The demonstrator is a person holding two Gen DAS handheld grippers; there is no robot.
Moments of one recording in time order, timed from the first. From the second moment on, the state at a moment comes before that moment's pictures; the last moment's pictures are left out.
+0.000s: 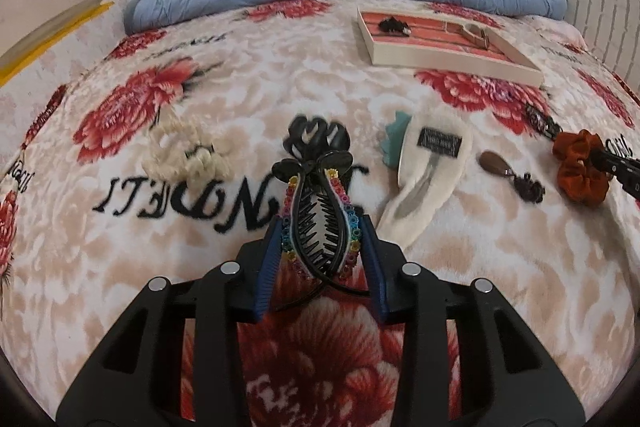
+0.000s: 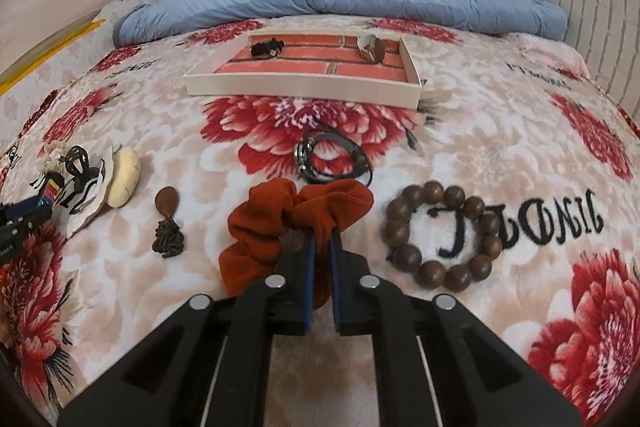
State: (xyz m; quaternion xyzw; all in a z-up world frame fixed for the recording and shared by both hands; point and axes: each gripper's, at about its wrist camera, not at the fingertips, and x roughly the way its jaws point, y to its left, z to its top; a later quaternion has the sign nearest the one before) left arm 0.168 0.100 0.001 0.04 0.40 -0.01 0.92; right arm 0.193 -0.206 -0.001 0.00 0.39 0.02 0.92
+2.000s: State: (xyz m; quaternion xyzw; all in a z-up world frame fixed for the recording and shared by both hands) left arm 0.513 -0.052 0.017 0.01 0.43 -0.06 0.90; right arm 0.483 -0.261 0.024 0.02 0.37 -0.01 0.93
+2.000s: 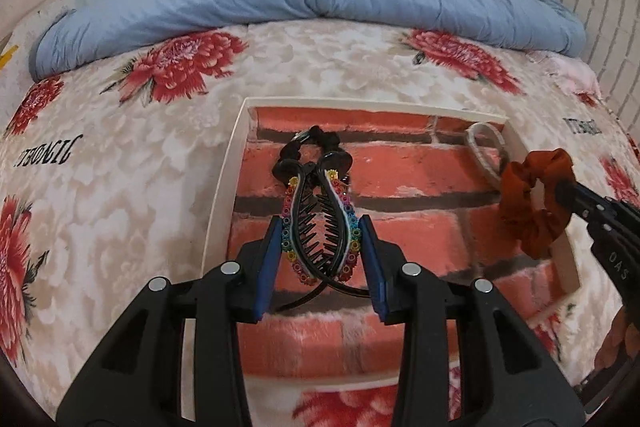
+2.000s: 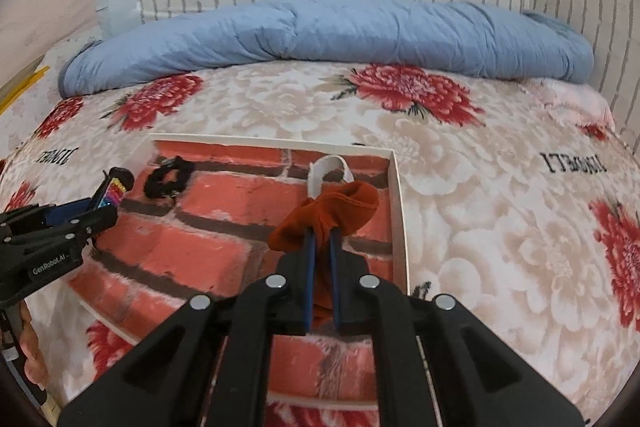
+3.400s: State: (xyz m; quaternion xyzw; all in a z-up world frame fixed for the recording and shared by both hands) left arm 0.529 -0.061 0.043 0.06 0.43 -0.06 0.90; right arm 0.510 -0.282 0.024 -0.01 0.41 -0.03 0.91
